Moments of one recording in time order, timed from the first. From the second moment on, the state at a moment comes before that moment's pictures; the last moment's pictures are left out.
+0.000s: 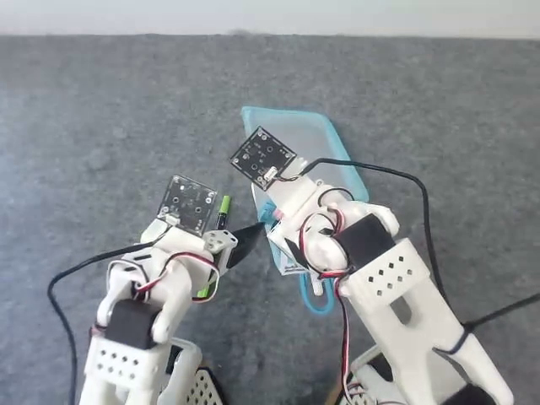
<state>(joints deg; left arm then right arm) 9.1 -78.4 68.6 59.3 -4.5 -37.5 -36.0 28.9 71.6 16.7</state>
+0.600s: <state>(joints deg) 9.8 -78.4 73.8 52.3 -4.6 -39.4 -36.0 26.5 75.2 16.7</state>
